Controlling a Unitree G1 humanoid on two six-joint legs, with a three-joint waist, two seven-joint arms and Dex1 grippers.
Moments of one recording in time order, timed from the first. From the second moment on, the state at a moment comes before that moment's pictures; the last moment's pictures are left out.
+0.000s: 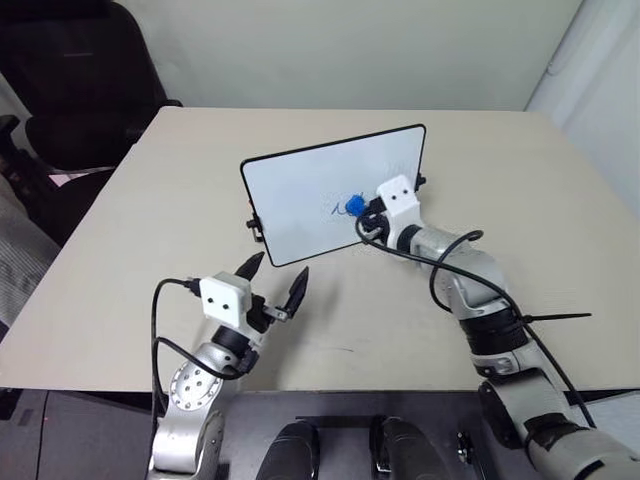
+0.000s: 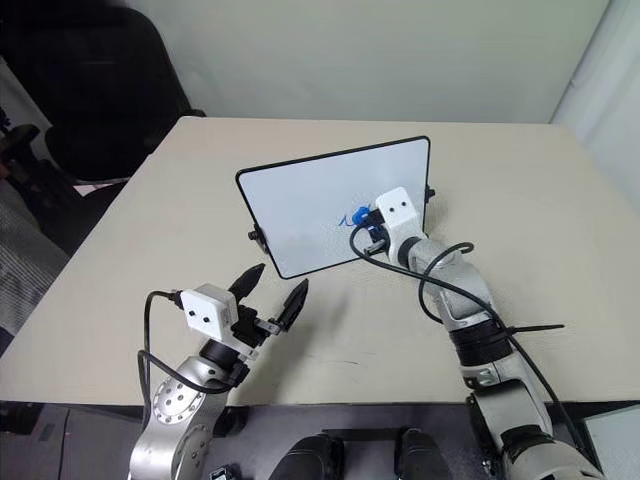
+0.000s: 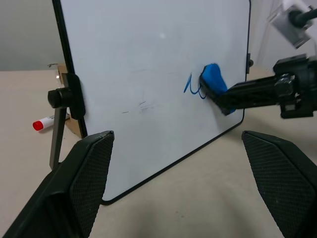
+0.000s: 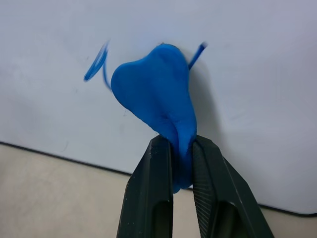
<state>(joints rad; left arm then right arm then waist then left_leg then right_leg) 0.12 0.21 0.02 -0.46 -0.28 0.12 -0.34 -0.75 -0.21 0.21 0.09 0.17 0.80 0.27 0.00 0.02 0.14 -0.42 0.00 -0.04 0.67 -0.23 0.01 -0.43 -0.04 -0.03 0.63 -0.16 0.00</state>
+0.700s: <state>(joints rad) 0.15 0.21 0.02 -0.50 -0.28 0.13 -0.32 -0.85 -0.11 0.33 0.22 0.04 0.79 0.33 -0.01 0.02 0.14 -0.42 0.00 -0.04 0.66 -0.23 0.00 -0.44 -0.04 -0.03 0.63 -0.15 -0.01</state>
